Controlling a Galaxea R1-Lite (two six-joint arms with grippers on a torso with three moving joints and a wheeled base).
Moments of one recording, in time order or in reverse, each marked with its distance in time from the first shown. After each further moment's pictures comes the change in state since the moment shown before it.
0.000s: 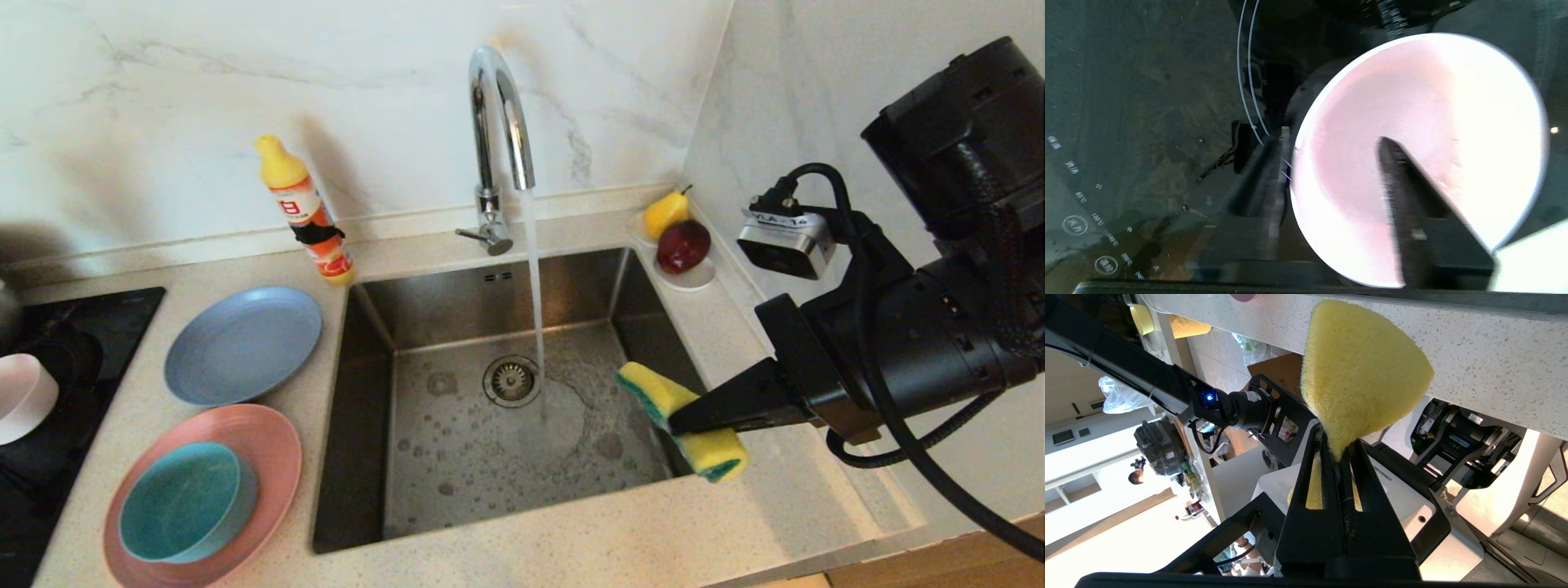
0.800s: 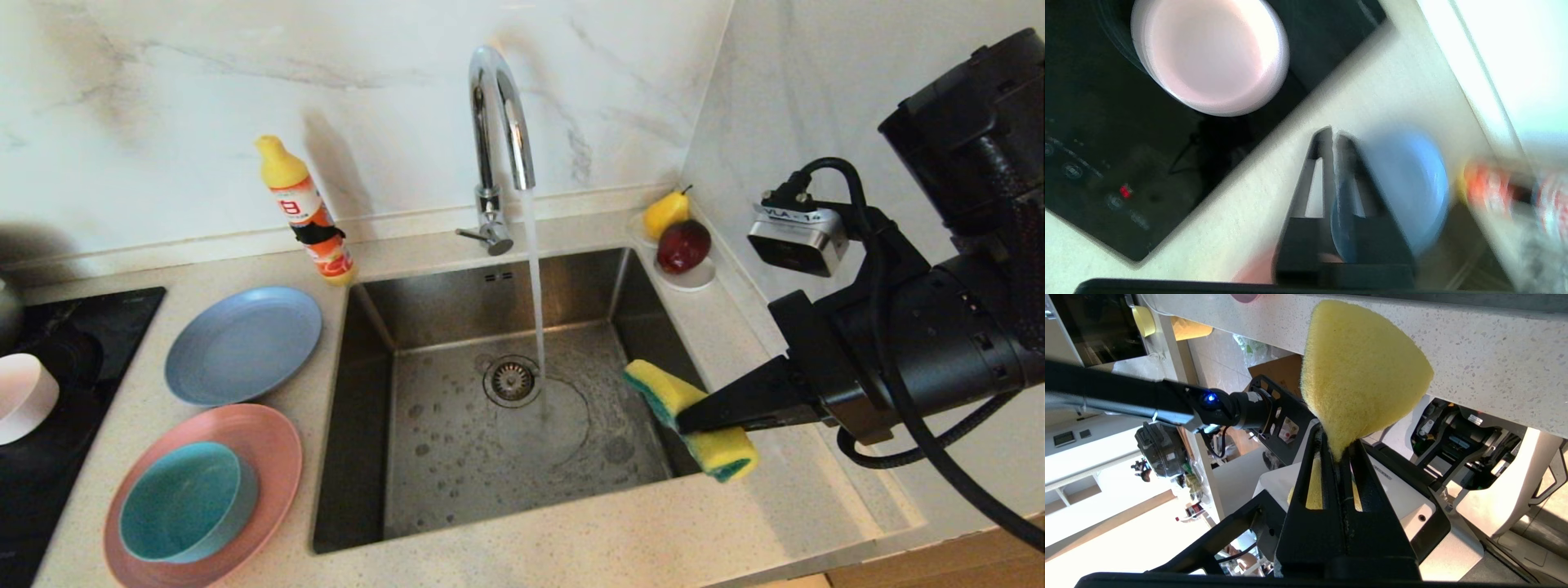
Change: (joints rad) left arm -0.034 -0.415 -0.012 0.232 -0.280 0.142; right arm -0.004 -0.015 0.004 0.002 -0.002 0.001
